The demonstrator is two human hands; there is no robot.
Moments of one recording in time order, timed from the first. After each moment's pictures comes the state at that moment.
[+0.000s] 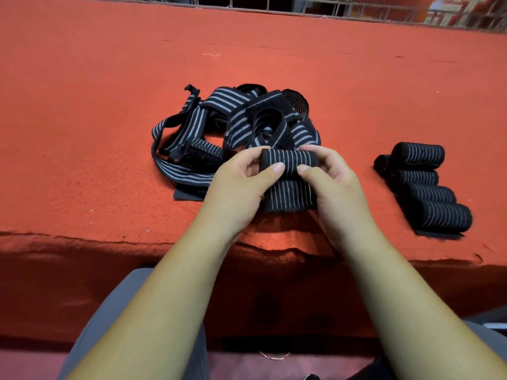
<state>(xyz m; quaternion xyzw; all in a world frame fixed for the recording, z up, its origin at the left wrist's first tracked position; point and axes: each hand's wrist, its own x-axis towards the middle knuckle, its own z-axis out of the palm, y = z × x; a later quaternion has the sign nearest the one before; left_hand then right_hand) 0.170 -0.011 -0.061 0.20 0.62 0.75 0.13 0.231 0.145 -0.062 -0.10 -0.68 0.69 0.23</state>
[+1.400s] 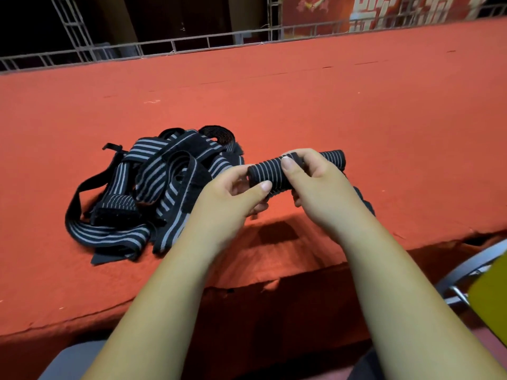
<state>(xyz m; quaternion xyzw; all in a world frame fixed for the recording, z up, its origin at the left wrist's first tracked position) 0.204 0.107 -0.024 0.28 0.68 0.67 0.14 0.289 0.270 -0.015 -0.17 -0.80 0.52 0.26</state>
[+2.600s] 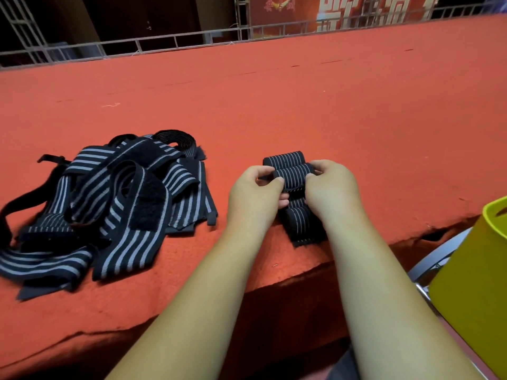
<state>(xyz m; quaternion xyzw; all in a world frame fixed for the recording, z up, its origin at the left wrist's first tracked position) 0.213 0.254 -0.057 0.17 0.67 0.70 0.17 0.289 0.350 -0.038 -0.41 -0.74 0.45 0.29</state>
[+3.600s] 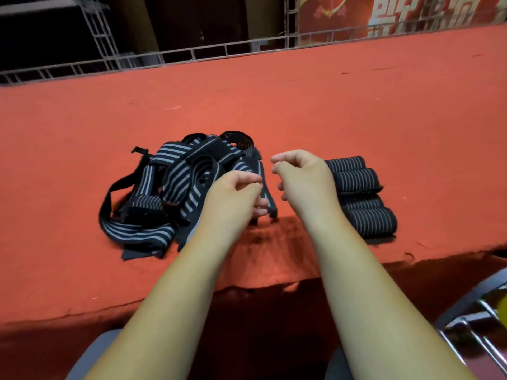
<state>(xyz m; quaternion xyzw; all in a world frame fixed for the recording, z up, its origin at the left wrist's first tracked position) 0.186 0.104 -0.022 0.16 0.72 0.67 0.09 0.238 0.230 -0.006 -0.23 -0.72 0.58 0.30</state>
